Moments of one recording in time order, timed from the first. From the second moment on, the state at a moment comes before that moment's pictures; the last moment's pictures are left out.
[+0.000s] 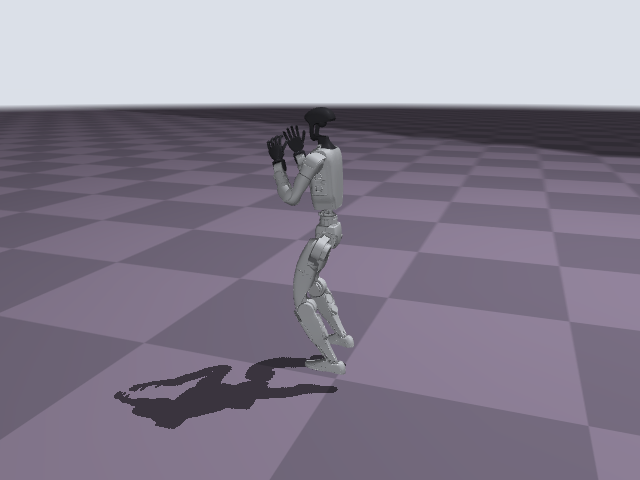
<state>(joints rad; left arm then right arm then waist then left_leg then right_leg) -0.53 0.39 -0.45 -0.48 0.20 -0.28 0.37 -0.44 -0.38 0.43 -0.73 0.15 -0.39 -0.54 -0.04 -0.04 0.06 -0.24 0.08 0.11 0.71 -0.65 0.04 -0.33 -0.21 -0.20 0.86 -0.52 0.10</state>
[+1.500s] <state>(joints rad) 0.53 0.46 -0.26 -0.46 -0.48 -0.26 -0.11 0.10 -0.48 0.44 -0.35 0.12 -0.26 -0.04 0.19 -0.07 -0.07 -0.57 -0.07 0.43 0.55 -0.40 0.10 -0.21 -0.27 -0.21 1.05 -0.17 0.13</state>
